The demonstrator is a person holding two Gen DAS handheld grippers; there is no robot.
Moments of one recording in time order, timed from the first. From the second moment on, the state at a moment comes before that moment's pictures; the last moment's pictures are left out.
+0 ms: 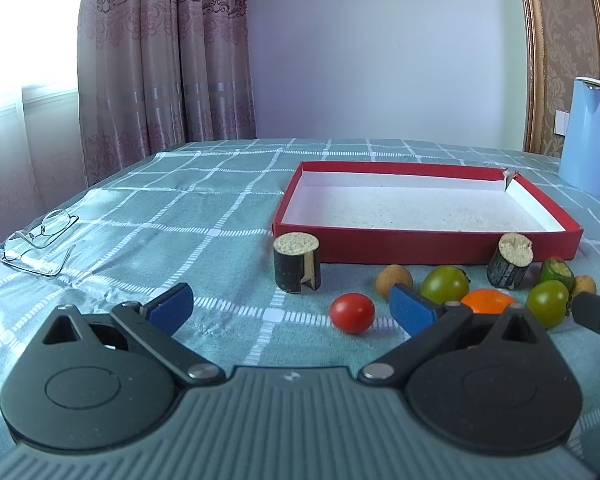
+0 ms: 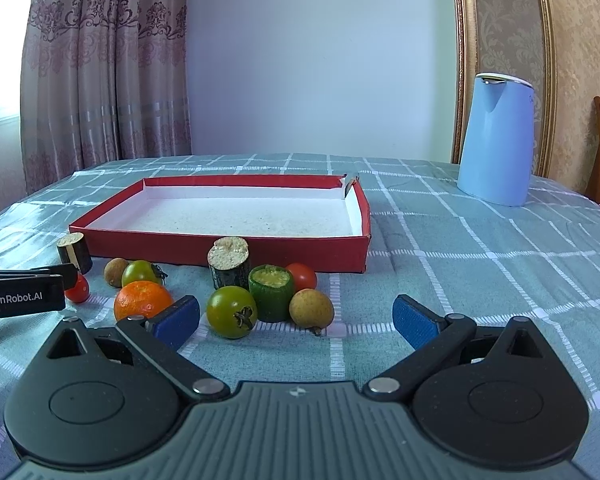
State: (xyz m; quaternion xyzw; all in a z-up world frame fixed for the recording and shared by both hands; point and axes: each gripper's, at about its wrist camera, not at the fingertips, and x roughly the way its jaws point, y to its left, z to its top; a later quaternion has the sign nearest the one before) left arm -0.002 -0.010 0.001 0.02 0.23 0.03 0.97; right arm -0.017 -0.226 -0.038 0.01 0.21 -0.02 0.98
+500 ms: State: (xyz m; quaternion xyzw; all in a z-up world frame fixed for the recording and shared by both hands) left arm -0.004 -0.015 0.001 0.04 0.23 0.04 0.97; right arm -0.006 -0.228 -0.041 0.01 0.25 -0.05 0.97
